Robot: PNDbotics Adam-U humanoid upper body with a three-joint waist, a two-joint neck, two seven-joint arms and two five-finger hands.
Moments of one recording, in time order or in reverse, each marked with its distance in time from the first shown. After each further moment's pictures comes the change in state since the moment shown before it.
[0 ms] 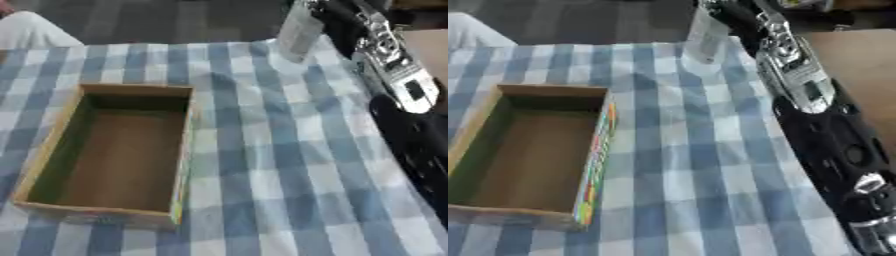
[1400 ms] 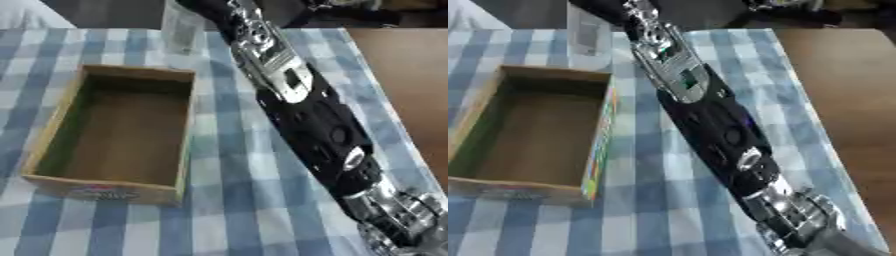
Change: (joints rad) left arm 0.021 0.009 0.028 0.007 0.006 -0.016 0.046; right arm -0.036 0.289 0.096 0.064 0.152 0.043 -0.145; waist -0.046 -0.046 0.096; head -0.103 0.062
